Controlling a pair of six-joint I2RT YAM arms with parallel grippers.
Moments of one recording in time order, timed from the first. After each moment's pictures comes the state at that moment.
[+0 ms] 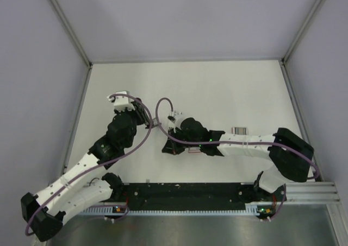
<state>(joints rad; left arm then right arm) -0.70 0.78 0.68 -0.05 -0.64 -0.34 1.07 1.49 0.84 0.15 -0.22 0.66</state>
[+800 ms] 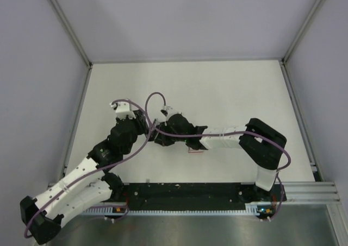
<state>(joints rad) -0.72 0.71 0.61 -0.21 -0.58 -0.46 1.04 1.80 1.01 0.25 -0.08 0.71</state>
